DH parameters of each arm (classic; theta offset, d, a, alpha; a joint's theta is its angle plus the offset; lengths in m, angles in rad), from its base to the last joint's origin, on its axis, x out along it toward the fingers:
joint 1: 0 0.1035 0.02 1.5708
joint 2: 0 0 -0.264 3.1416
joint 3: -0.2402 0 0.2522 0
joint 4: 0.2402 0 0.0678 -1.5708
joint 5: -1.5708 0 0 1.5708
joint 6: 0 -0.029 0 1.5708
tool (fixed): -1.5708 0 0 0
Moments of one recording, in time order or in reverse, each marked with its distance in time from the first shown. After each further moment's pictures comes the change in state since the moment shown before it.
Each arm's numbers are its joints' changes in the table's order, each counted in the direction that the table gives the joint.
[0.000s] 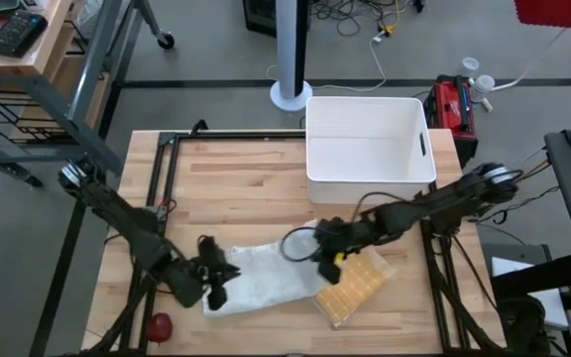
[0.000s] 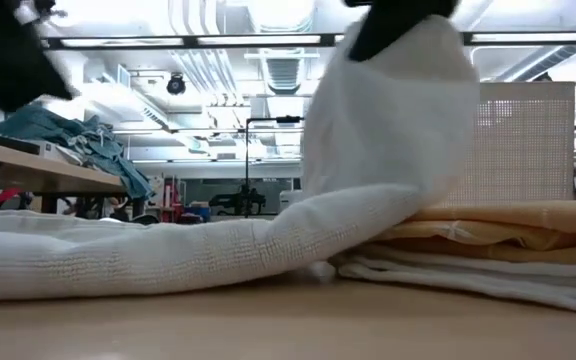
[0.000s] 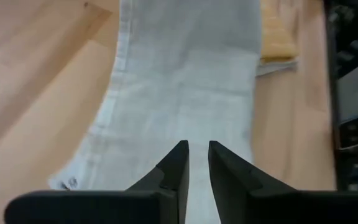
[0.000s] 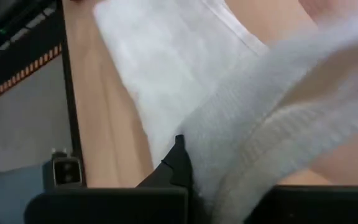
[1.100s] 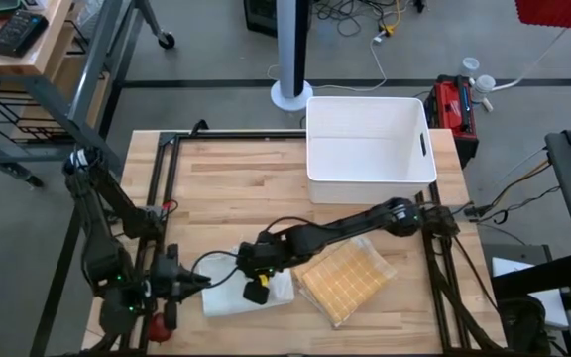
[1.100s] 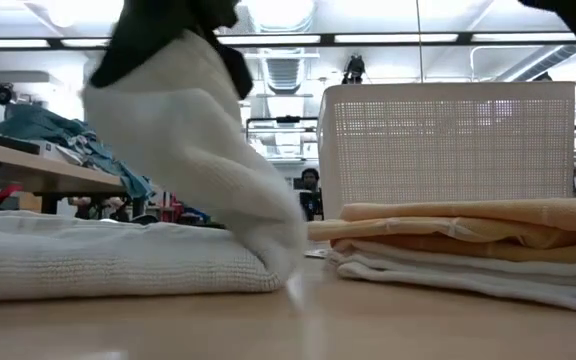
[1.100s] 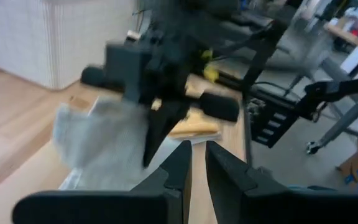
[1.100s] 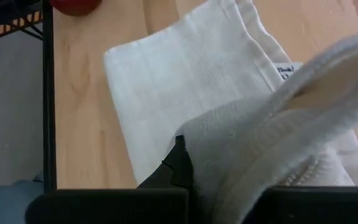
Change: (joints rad) left arm -0.419 0.119 -0.104 0.128 -0.542 0.164; right arm -0.033 -0.836 -1.105 0.361 -0.011 0.242
